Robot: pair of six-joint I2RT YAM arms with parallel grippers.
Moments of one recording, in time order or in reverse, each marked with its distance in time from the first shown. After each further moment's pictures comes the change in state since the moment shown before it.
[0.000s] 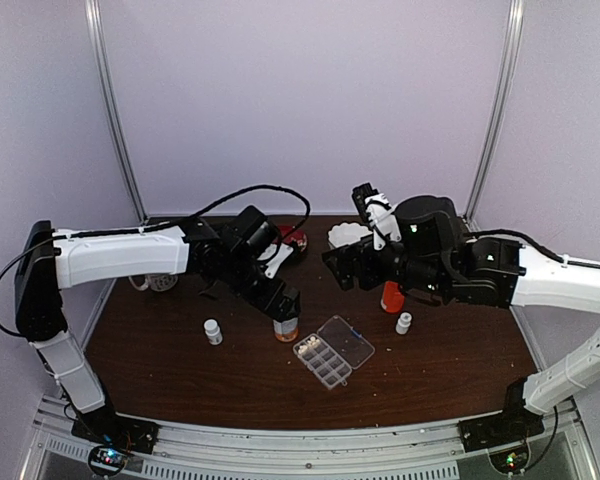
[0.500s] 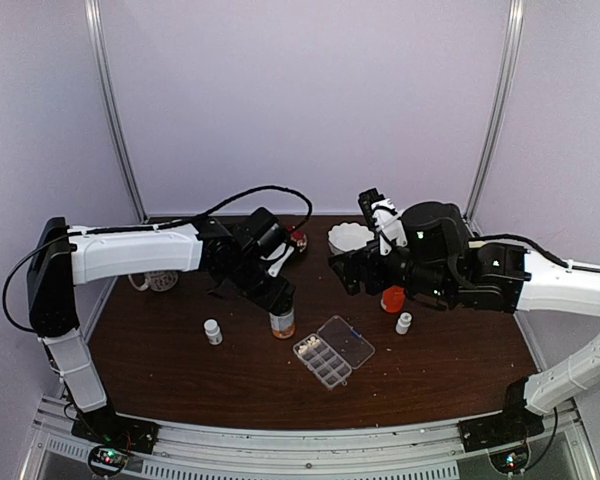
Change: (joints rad) left arm -0.006 0.077 0.067 -0.056 -0.117 -0.049; right arm 0.000 -0.038 -0.049 0.002 0.011 0.000
